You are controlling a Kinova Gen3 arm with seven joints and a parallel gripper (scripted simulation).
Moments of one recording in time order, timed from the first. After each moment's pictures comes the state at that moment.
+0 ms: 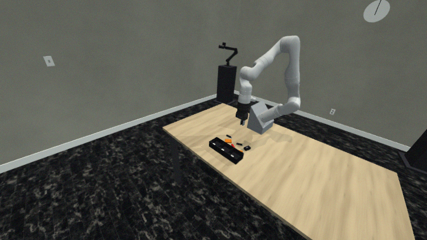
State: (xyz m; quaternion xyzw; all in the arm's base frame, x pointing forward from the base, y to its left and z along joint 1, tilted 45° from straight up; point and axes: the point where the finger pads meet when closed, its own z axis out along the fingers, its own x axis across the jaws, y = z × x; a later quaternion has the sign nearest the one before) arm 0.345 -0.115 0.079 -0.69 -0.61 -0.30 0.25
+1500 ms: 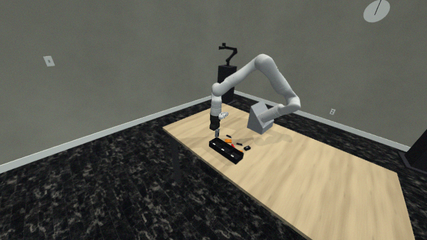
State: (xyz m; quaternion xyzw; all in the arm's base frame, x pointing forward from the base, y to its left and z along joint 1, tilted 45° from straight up) arm 0.454 -0.140 -0.094 -0.92 0.01 -0.07 0.38
